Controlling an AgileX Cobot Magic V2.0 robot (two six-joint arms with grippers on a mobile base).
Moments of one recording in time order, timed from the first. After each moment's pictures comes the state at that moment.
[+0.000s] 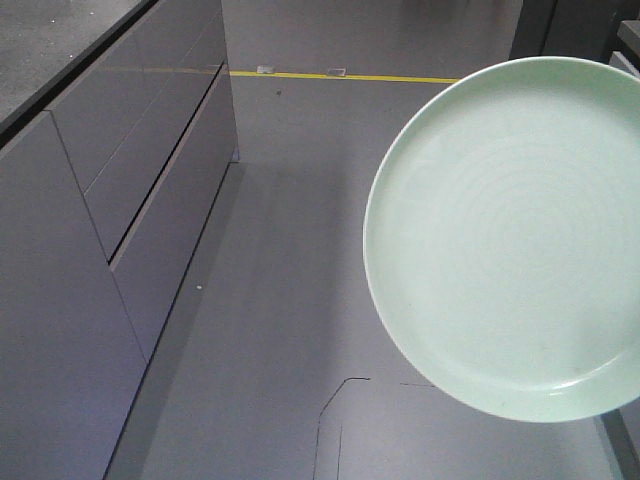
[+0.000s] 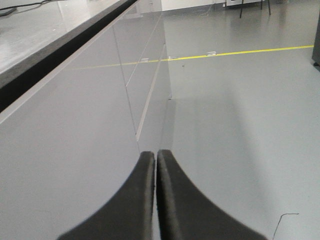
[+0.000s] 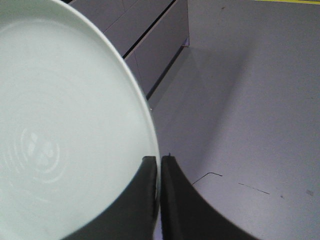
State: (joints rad) left arm 0.03 -0.01 0.03 0.20 0.27 -0.16; right arm -0.23 0.71 -1.11 0.65 1.15 -0.48
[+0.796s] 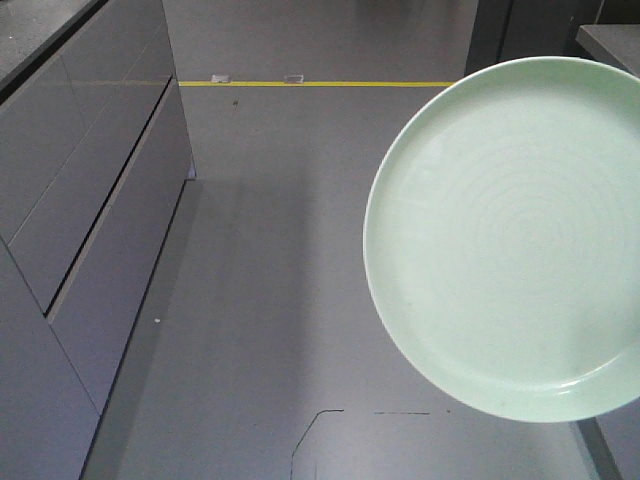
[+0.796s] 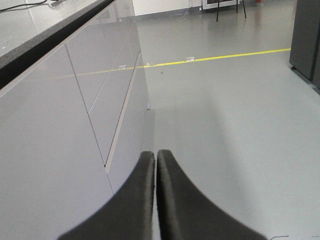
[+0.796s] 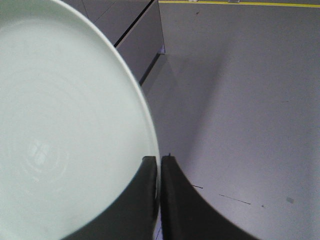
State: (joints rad) left arm 0.03 -0.01 0.03 0.20 0.27 -0.16; right arm -0.23 0.71 -1.11 0.65 1.15 -0.48
